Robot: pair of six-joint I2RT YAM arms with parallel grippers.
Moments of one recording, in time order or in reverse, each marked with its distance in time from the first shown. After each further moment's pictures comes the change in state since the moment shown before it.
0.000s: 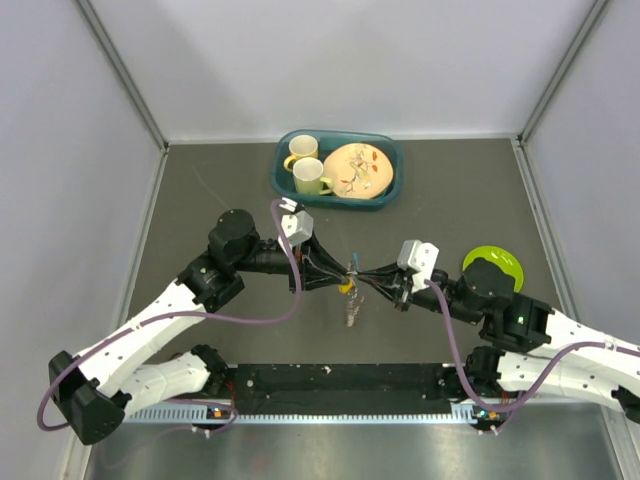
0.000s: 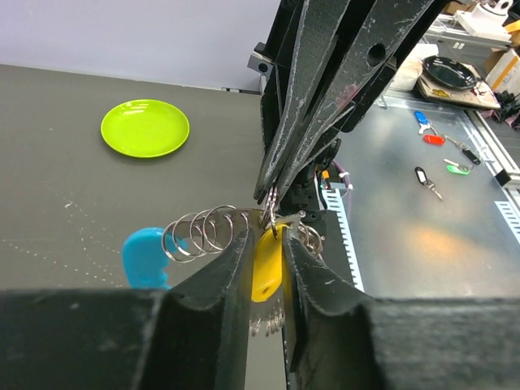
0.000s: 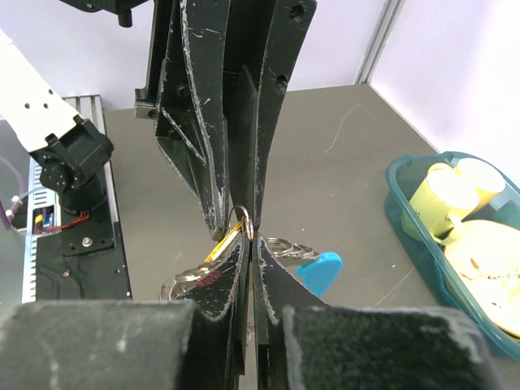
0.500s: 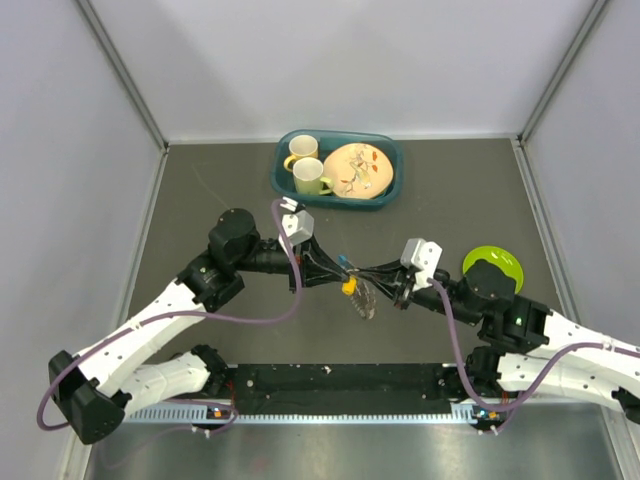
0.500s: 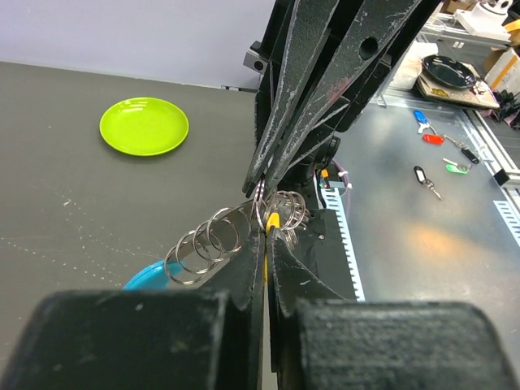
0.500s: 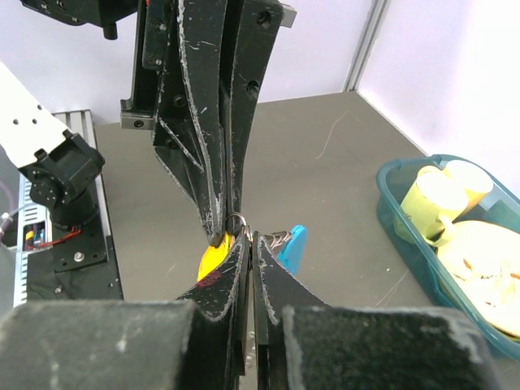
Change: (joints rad) left arm -0.002 0.001 0.007 -0.015 -0.003 0.006; right arm 0.000 -0.005 -0.018 0.046 0.029 0.009
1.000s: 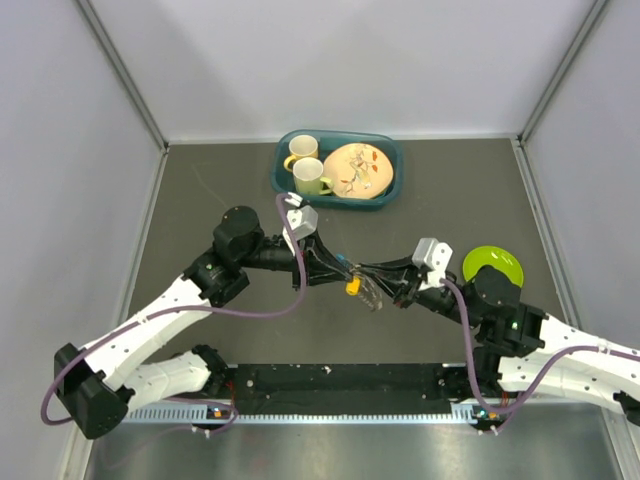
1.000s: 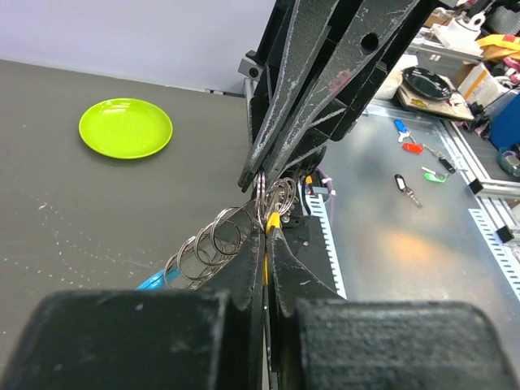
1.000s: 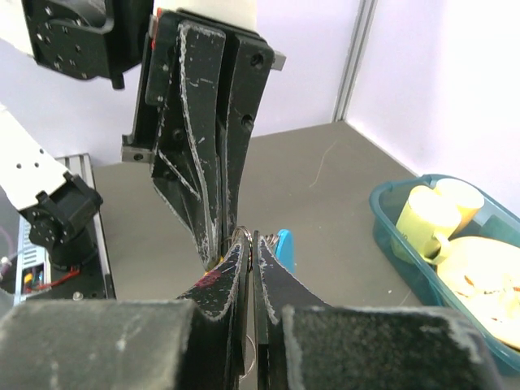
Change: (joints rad) left arm 0.001 0.038 0.000 0.048 0.024 -0.072; right arm 0.000 -0.037 -0.091 0.159 0.034 0.035
